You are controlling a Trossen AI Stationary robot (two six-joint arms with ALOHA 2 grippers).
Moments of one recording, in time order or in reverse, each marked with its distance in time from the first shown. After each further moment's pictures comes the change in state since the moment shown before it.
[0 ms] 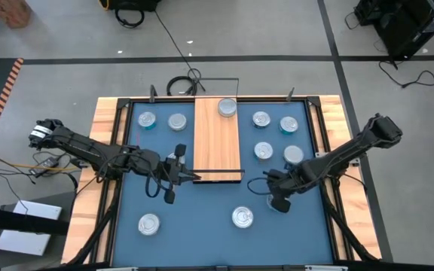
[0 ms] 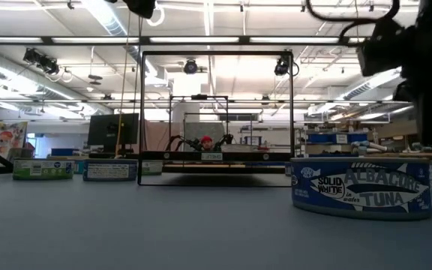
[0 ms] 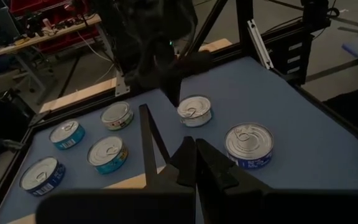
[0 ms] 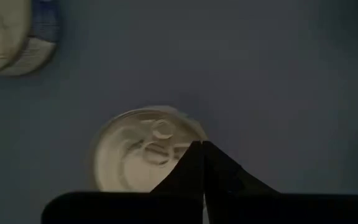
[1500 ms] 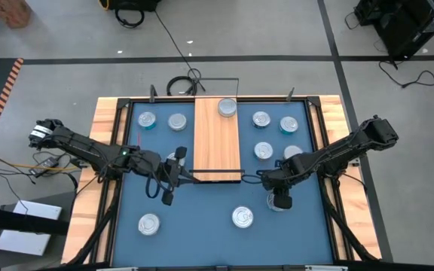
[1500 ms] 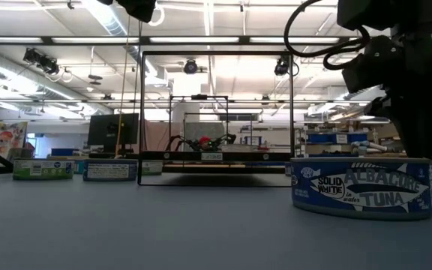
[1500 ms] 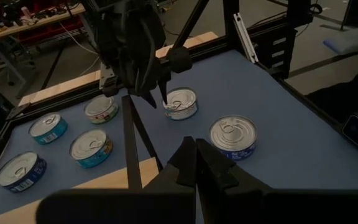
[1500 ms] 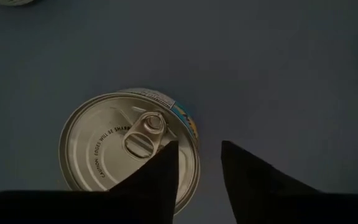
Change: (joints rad) left arm -0.002 0.000 0.000 -0.037 0.052 -0.027; right arm -0.156 0.076 0.000 0.012 -0.163 -0.435
